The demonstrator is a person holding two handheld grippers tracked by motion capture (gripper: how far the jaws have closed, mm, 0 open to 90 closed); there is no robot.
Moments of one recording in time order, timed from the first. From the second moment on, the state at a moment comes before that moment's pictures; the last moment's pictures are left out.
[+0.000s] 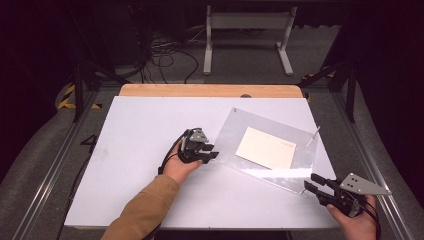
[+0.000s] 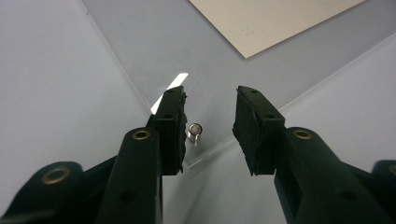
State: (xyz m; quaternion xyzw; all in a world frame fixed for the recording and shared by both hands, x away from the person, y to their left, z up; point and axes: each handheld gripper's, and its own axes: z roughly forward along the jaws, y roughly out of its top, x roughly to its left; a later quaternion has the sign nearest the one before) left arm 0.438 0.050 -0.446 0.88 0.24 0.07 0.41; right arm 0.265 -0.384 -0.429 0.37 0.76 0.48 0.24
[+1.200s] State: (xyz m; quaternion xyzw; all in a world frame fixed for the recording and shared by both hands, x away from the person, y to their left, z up) left arm 0.410 0.060 -0.447 0.91 0.17 0.07 0.36; right arm 0.262 -0.384 -0.429 0.37 0.75 0.49 0.23
